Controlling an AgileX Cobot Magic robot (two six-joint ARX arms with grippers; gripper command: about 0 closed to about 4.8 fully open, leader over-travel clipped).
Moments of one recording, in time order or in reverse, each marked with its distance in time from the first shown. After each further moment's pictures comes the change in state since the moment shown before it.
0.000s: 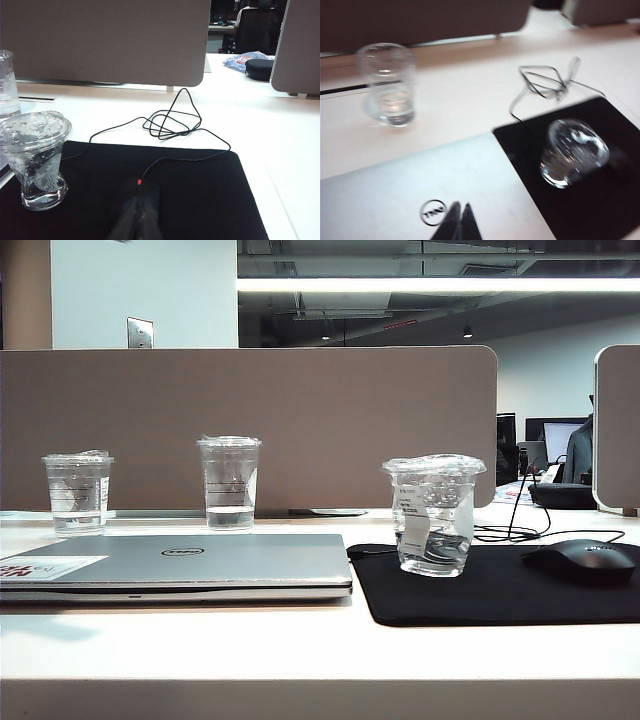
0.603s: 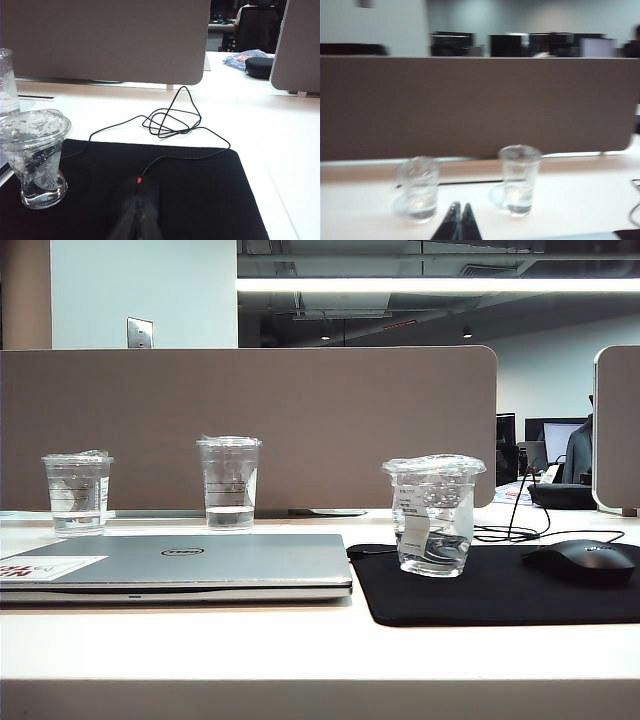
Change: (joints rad) left arm 0.363 -0.558 -0.565 0.521 -0.015 0.129; right arm 0.000 0.000 0.000 -0.006 0.000 0.000
